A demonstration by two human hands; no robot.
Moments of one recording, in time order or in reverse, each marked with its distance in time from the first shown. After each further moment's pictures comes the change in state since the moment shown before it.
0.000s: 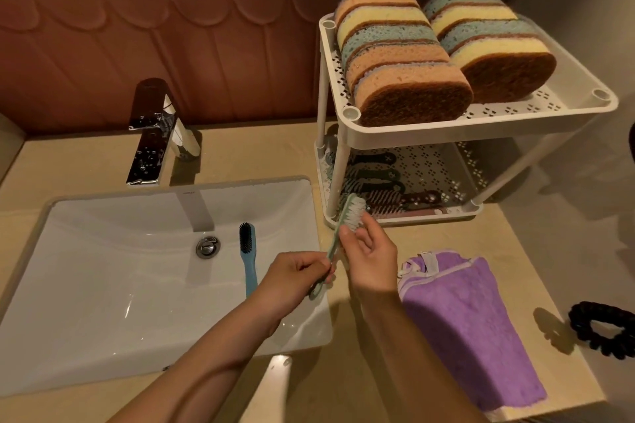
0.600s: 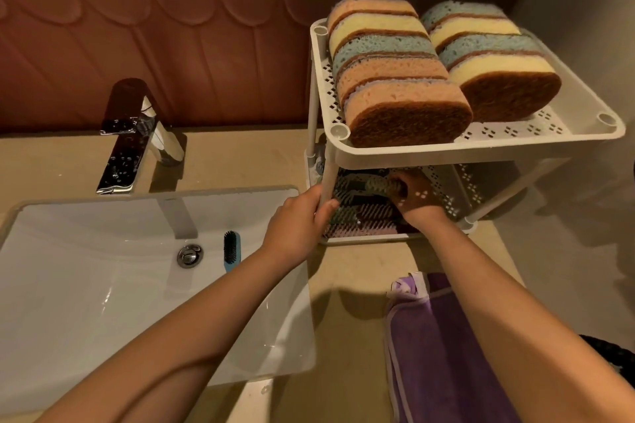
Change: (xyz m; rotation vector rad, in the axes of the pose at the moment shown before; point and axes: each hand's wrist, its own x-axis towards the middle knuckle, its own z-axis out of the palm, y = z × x) left_hand 0.080 0.052 0.004 0.671 0.267 0.477; right_hand 0.170 -0.027 -0.082 -1.065 -0.141 -0.335
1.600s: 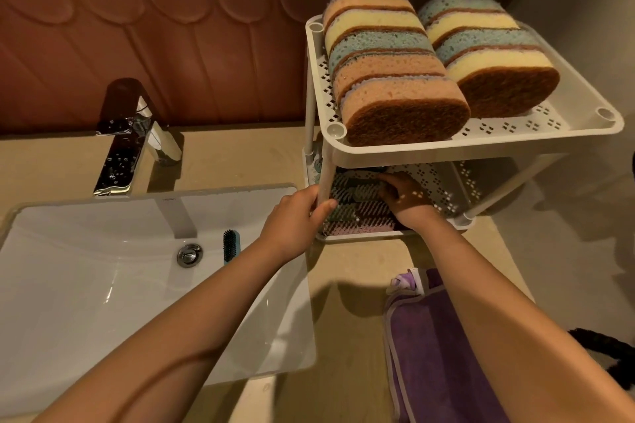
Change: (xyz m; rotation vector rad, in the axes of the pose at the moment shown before) left_hand 0.007 -0.006 -0.003 -0.067 -0.096 0.026; right_hand 0.001 0.004 0.011 0.050 -0.092 -0.050
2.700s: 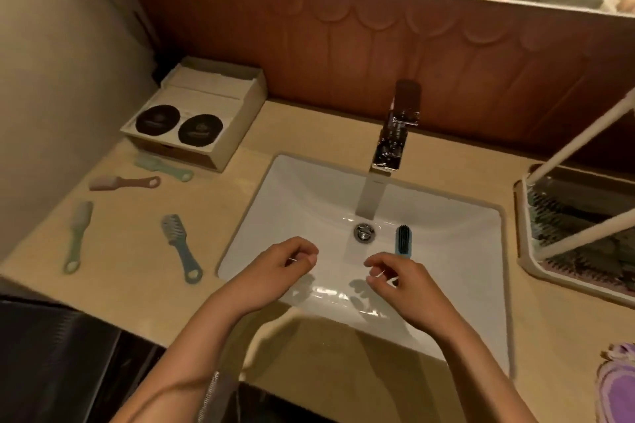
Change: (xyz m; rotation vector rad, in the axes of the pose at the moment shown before) left_hand -0.267 -0.160 -0.194 -0.291 0.068 -0.469; right_hand -0.149 -0.293 0.153 0.209 -0.460 -0.288
